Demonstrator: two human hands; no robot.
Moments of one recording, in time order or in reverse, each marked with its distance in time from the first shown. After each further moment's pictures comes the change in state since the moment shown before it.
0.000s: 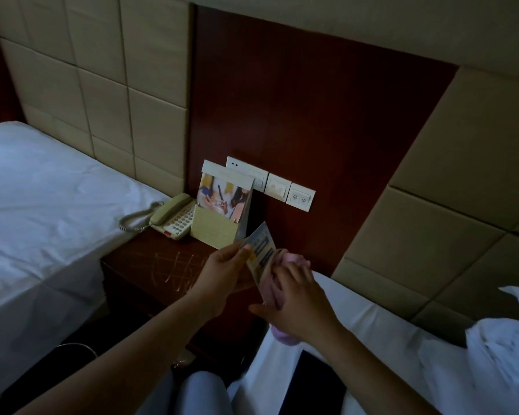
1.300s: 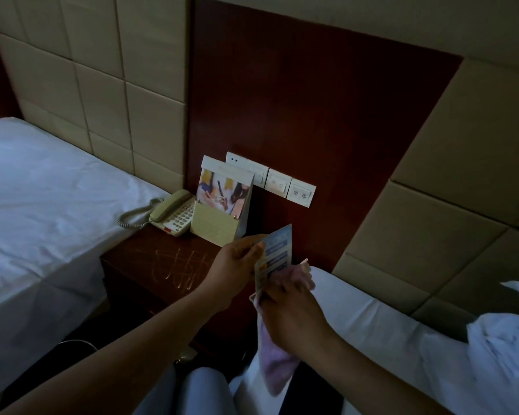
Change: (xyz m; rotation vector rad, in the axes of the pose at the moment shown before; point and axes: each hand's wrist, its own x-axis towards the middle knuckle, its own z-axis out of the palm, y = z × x) left_hand 0.003 0.002 0.013 0.208 -0.029 0.151; right_hand -0.017 -0.018 0.022 -0.340 -0.044 -0.135
